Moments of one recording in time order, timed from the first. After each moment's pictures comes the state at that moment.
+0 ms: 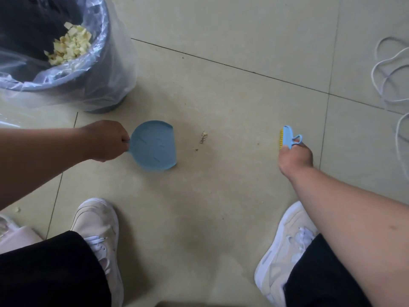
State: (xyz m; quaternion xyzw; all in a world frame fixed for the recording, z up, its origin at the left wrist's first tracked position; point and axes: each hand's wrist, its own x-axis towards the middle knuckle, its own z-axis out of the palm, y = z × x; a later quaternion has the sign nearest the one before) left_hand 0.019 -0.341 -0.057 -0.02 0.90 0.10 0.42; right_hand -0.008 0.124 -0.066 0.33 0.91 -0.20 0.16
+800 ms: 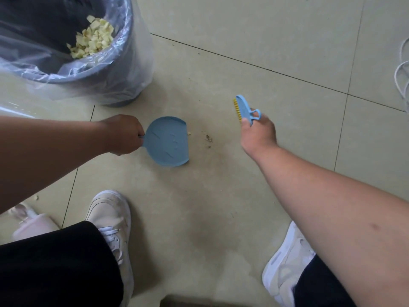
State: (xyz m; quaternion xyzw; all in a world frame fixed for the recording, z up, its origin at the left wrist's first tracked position) left_hand 0.019 -0.346 -0.059 -0.04 0.89 0.12 0.43; right_hand -0.032 -0.007 -0.074 0.09 0.95 -0.26 0.12
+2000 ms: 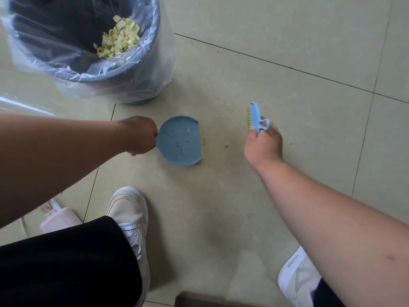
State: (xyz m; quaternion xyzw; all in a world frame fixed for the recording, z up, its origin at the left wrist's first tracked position) left_hand 0.029 -0.351 -0.057 -0.06 0.89 0.08 0.45; right_hand 0.004 -0.040 -0.086 0.14 0.95 -0.26 0.11
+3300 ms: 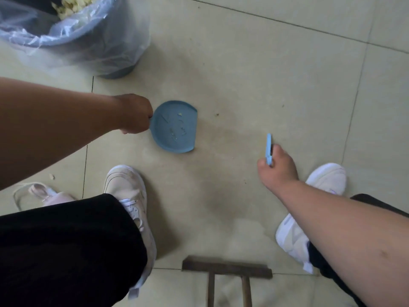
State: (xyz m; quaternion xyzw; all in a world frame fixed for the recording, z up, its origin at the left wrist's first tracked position) left_hand 0.025 -0.351 -0.097 0.15 0.87 -0.09 0.47; right_hand 0.135 0.053 -0.087 0.18 0.93 -0.17 0.27
